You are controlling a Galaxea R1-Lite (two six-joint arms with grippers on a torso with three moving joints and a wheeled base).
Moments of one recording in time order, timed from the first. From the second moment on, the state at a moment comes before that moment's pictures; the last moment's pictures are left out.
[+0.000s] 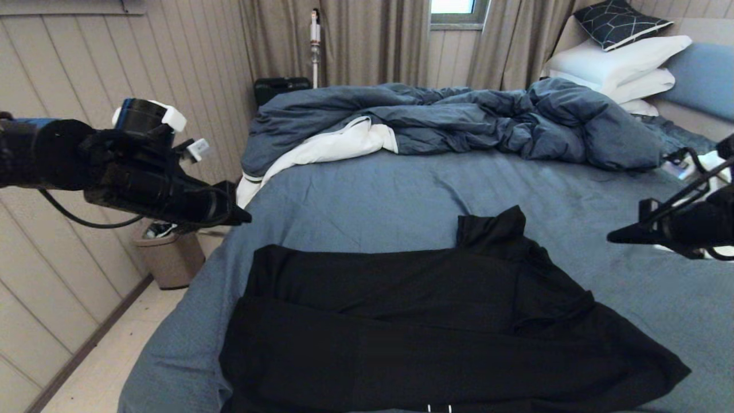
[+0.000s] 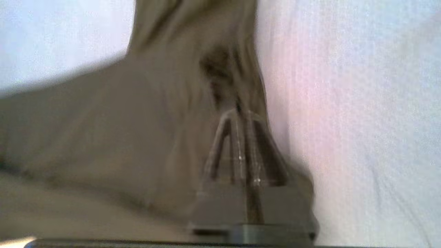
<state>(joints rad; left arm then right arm) -0.20 1.86 -1.46 0.37 -0.27 -0.31 -0.35 1.73 -1.31 0.36 0.46 0.09</state>
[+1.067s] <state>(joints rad) -0.15 2.21 -1.56 0.26 -0.28 -0.29 -0.17 2.16 -1.64 0.09 0.17 0.21</state>
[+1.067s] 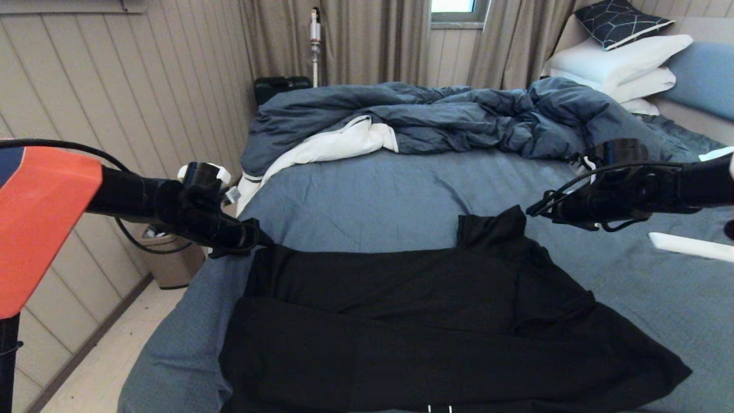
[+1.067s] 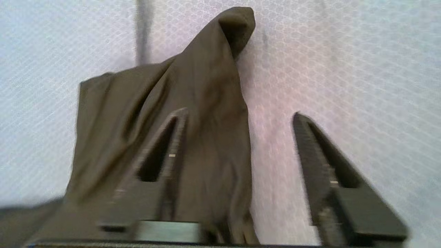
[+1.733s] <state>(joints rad) -0.21 2.20 -1.55 0.26 -0.32 -0.30 -0.17 2.21 -1.69 0.09 0.17 0.21</state>
